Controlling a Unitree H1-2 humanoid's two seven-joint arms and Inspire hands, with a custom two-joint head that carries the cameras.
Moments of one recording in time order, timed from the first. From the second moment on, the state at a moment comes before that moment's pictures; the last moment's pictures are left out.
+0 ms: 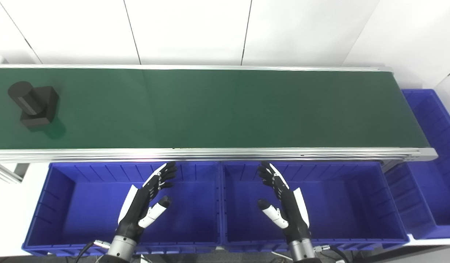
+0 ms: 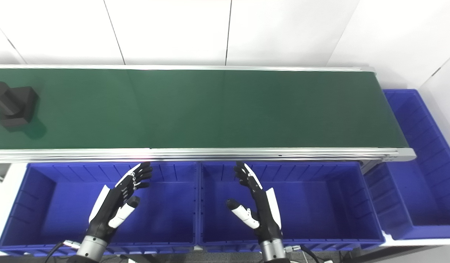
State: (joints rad) left arm 0.19 0.23 -0.39 0.23 0.06 -0.44 0.10; right arm 0.26 -0.10 0.30 0.21 -0.21 -0.42 -0.25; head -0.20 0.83
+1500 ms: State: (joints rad) left arm 0.19 0.23 -0.39 0.22 0.06 -0.44 0.10; right arm 0.26 -0.09 0.29 0.21 -0.22 -0.42 -0.26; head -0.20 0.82
